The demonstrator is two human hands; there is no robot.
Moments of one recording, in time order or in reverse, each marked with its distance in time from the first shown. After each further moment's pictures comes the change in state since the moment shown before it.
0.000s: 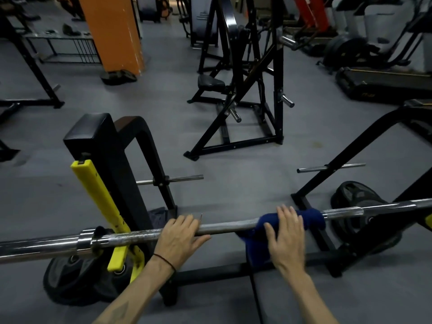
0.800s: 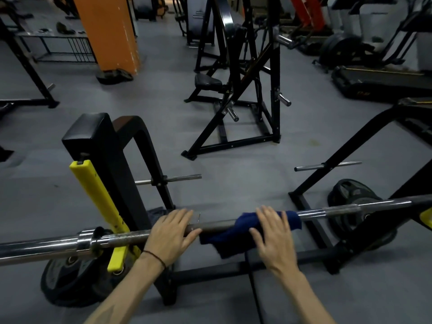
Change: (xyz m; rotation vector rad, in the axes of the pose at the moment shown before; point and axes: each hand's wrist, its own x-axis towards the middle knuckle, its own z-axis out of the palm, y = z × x) left_hand -0.004 -0.017 -0.013 -0.068 -0.215 -0.119; right_hand -0.005 -0.021 -0.007 -0.017 -0.116 -0.213
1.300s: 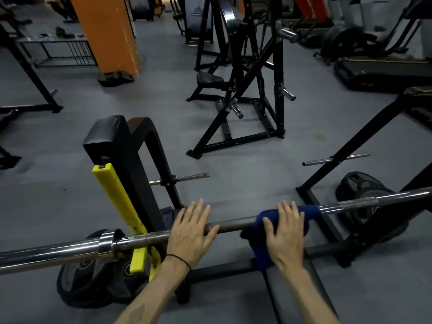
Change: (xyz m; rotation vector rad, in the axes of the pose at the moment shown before) left_hand -0.002 0.005 0.003 -0.051 -0.072 -0.088; right_hand 0.006 -0.035 0.021 0.035 0.133 0.303
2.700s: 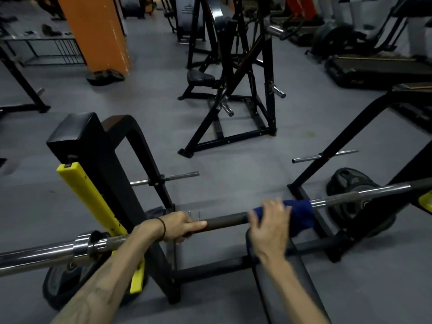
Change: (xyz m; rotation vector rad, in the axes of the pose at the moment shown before) left_hand 0.063 -0.015 -0.032 -0.558 -0.854 -0.074; right_hand 0.009 0.004 0.002 0.005 0.052 0.048
